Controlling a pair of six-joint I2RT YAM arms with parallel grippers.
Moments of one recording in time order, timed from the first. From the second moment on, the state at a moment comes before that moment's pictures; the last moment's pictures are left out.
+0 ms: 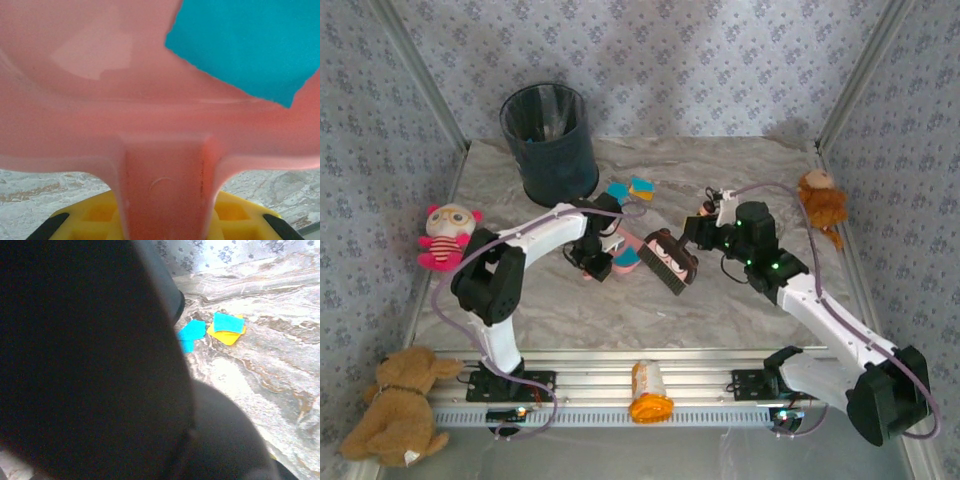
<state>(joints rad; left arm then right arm) -0.61 1.84 1.34 -1.11 0.06 0.04 0.46 1.06 0.75 -0.04 -0.25 0.45</state>
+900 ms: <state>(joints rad) -0.65 1.84 1.30 -1.15 0.03 0.07 0.48 1.20 0.83 -0.05 -0.11 0.45</state>
